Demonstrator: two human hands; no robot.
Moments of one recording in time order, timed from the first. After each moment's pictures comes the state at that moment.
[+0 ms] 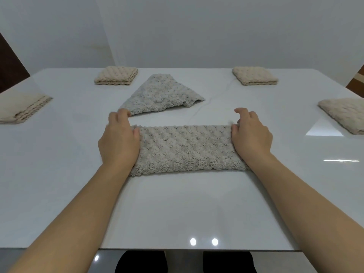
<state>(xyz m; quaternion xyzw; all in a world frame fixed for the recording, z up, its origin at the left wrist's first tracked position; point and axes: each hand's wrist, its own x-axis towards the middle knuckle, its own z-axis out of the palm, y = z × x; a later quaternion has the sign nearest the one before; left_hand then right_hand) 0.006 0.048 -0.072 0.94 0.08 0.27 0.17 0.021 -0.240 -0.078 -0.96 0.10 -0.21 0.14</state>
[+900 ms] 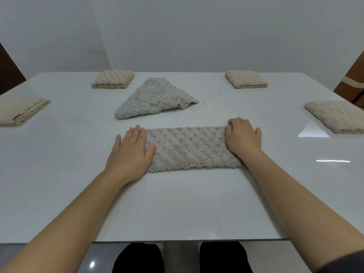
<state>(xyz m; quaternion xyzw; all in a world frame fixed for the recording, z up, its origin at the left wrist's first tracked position) -0.013 0.041 -0.083 1.00 -0.05 0.01 0.07 0.032 -0.249 -0.085 -0.98 0.11 -0.10 0.14</state>
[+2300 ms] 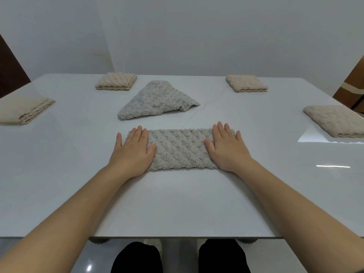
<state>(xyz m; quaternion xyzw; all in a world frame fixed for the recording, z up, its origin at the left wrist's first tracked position) -0.015 0.037 -0.073 1.00 -0.03 -0.04 0.05 -0.006 -0.217 -0.076 -1.00 -0.03 0.02 0.08</state>
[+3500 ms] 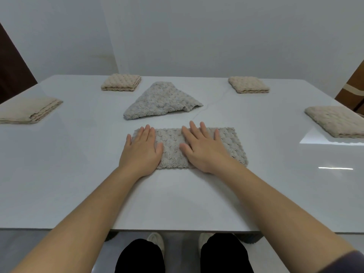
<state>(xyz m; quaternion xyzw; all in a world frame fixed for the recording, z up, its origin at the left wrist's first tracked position) -0.014 0.031 -0.083 1.00 -0.03 0.01 0.08 -0.016 -0.161 -0.070 -0.99 -0.14 0.02 0.08</state>
